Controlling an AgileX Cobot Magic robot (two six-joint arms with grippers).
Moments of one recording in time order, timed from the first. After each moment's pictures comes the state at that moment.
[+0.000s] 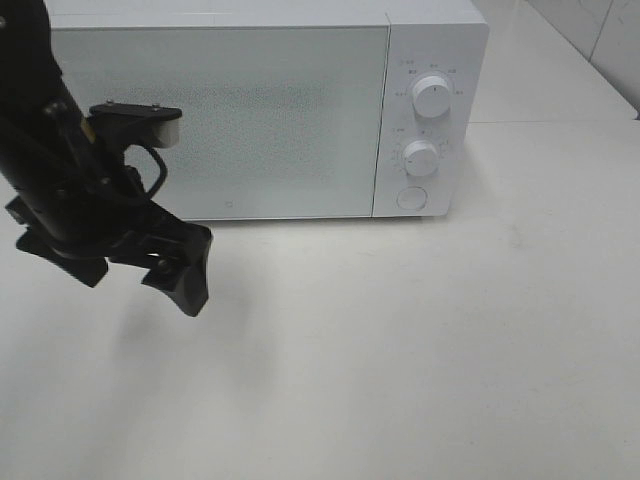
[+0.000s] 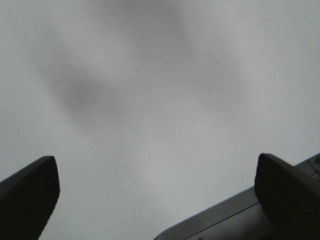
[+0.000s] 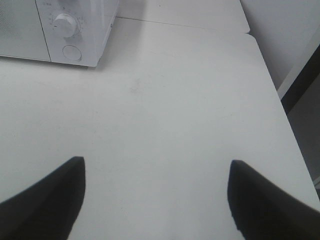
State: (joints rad) left arm -0.56 1.66 -1.08 -0.13 0.93 -0.01; right arm 0.04 0.00 -0.50 -0.06 1.01 0.04
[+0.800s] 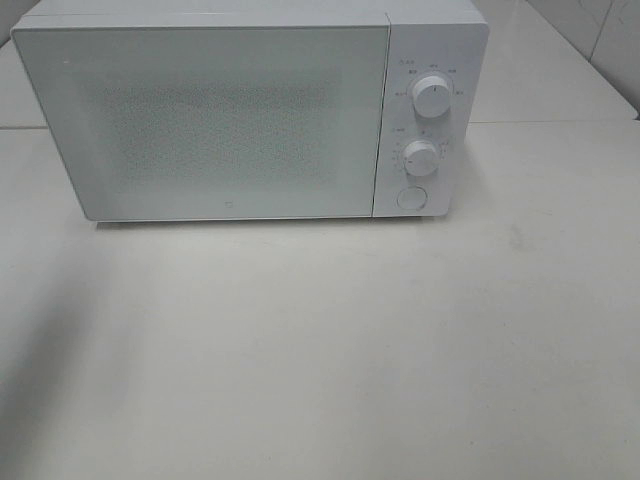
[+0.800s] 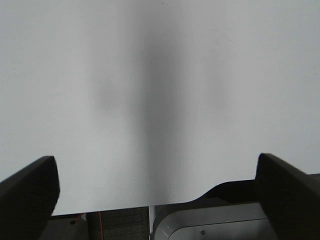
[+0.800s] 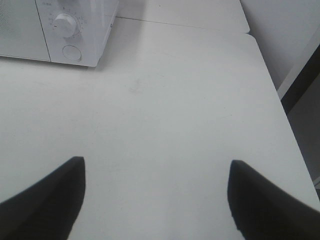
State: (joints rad) left arm -0.10 1.27 -0.99 -0.10 1.14 0.00; right arm 0.04 0.00 -0.50 -0.06 1.01 0.04
